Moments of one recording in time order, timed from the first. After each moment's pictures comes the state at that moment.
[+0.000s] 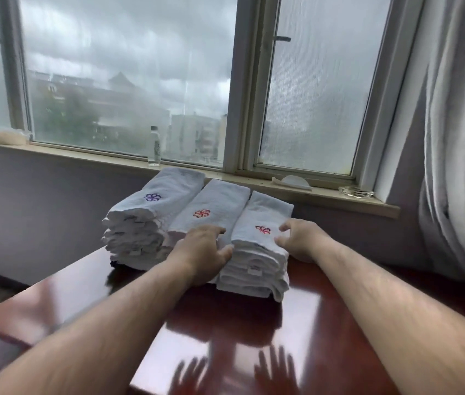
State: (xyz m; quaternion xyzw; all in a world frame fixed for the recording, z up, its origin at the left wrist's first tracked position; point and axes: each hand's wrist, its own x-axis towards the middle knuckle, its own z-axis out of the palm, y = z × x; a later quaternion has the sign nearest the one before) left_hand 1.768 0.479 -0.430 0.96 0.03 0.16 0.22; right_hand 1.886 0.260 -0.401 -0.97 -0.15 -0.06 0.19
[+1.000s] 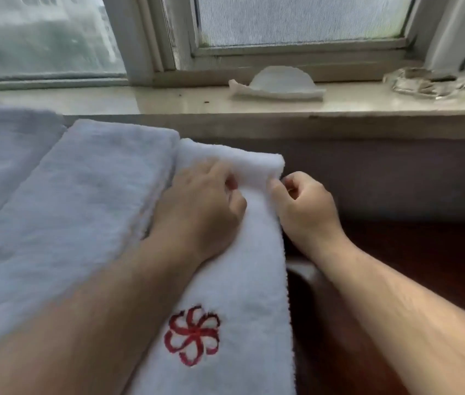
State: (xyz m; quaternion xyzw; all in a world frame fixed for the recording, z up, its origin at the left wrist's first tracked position) left_hand 2.123 0.430 -0.451 0.97 -0.03 0.17 0.17; right_hand 2.165 0.258 -0.497 -0.86 -0.04 -0.15 0.49
